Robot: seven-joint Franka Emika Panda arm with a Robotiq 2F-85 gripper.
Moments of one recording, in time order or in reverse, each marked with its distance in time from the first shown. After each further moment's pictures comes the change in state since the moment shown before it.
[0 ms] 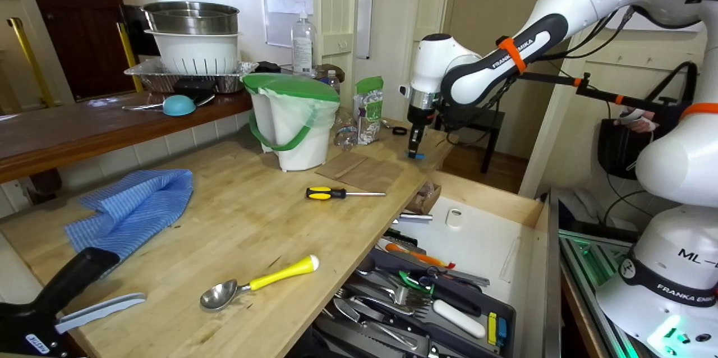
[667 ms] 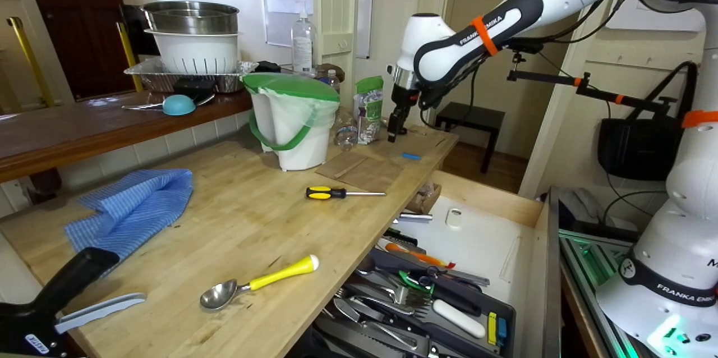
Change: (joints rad) arm 0.650 -0.141 -0.633 0.143 0.450 0.041 -0.212
